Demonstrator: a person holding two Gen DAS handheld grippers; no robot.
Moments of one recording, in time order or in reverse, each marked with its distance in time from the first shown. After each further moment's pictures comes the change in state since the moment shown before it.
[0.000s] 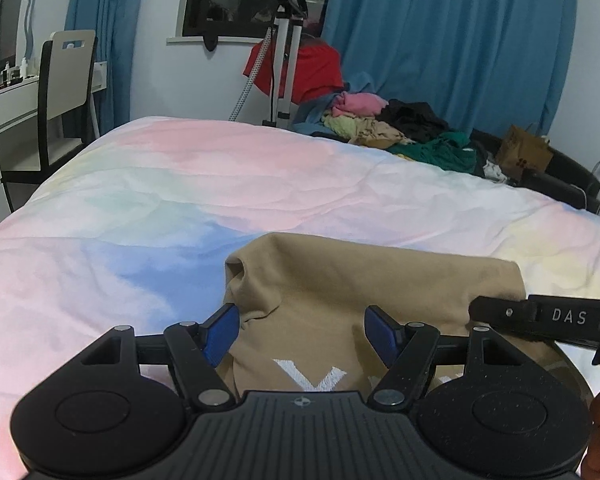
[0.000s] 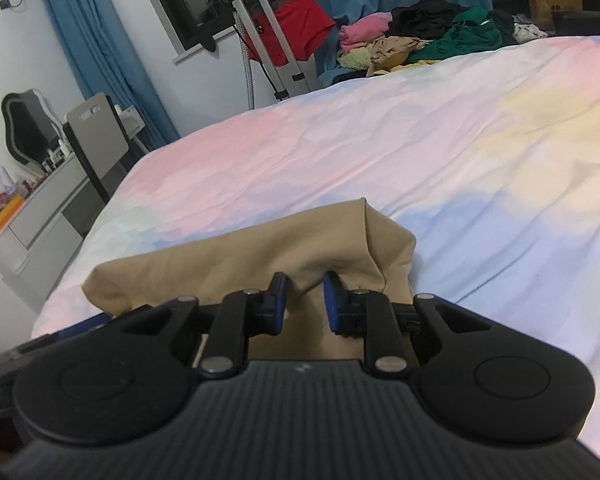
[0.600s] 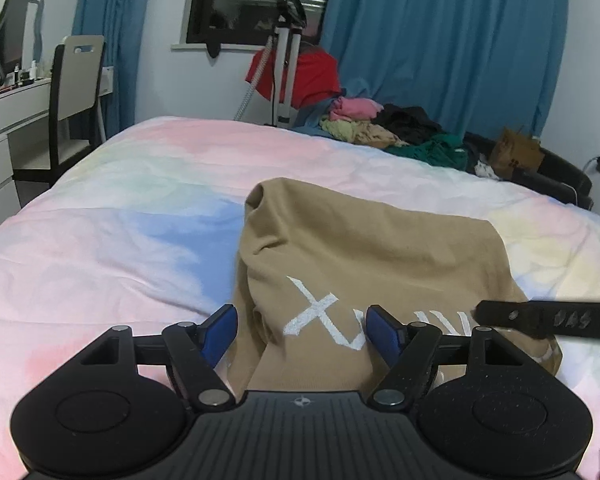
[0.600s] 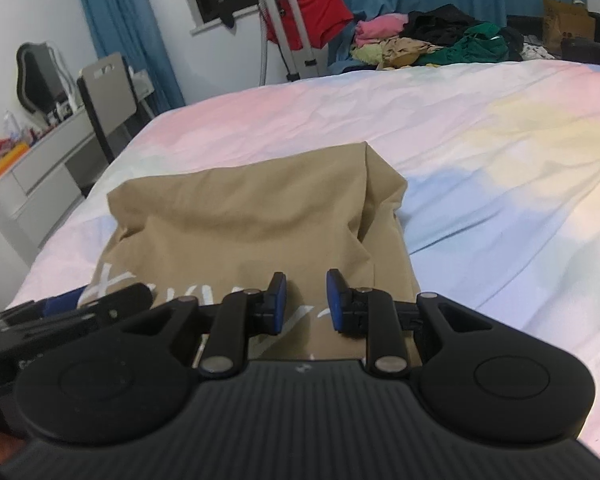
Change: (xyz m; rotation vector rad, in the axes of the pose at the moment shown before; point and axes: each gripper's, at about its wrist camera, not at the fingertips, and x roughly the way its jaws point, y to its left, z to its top) left arm -0.057 -0.004 -0.042 0.003 -0.030 0.009; right arm -0.052 0.017 -0.026 -0.104 0.052 -0.031
